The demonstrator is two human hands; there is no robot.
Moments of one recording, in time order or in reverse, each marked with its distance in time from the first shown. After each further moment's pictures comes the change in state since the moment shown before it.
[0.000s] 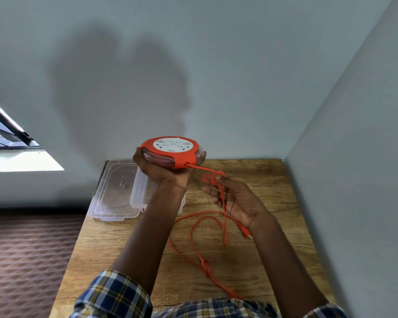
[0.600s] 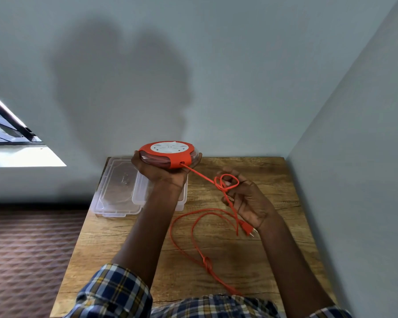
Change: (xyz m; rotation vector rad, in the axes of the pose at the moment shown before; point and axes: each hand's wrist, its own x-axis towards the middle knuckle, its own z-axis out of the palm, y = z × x) left_hand 0.017 0.010 -0.023 -0.041 0.044 -0.049; right_hand 0.000 0.005 -0.024 0.096 -0.067 -0.133
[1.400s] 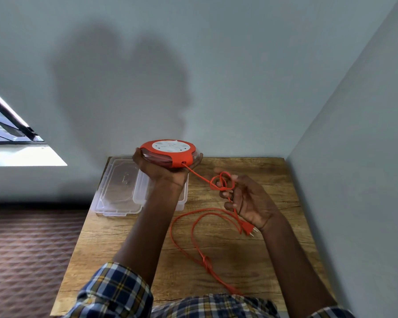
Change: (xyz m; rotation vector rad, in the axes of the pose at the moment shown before) left_hand 0.006 0.001 -0.004 -0.029 -0.002 0.030; right_hand -0.008 -0.011 0.001 -0.011 -0.233 0.150
